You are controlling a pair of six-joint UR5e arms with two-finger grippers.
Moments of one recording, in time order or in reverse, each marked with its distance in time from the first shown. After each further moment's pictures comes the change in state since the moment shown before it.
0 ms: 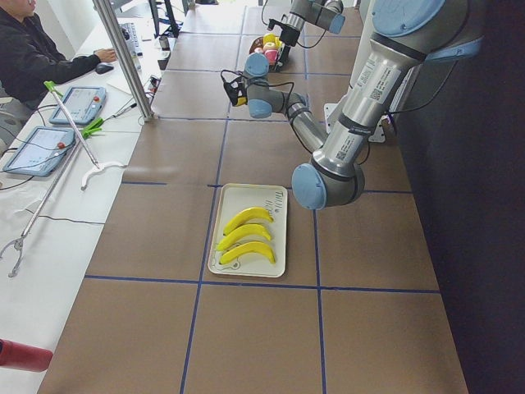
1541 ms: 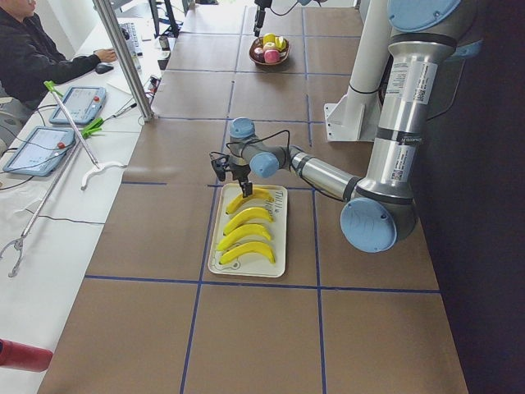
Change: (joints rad) left arm -0.141 0.359 -0.019 0.203 -0.005 0.377; right arm 0.460 -0.122 0.059 -0.299 0.456 -0.382
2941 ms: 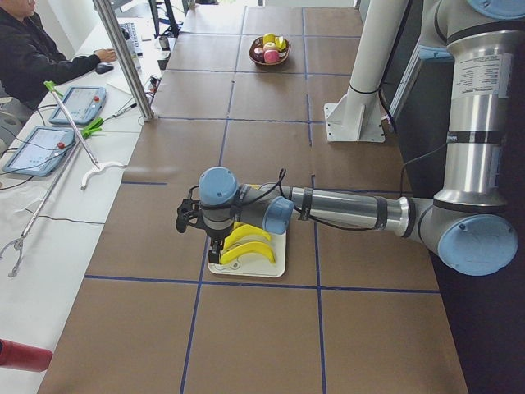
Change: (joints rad) left arm -0.688 0.187 0.084 0.181 -0.364 1.359; right arm 0.659 -0.309 -0.382 -0.172 0.317 -1.174
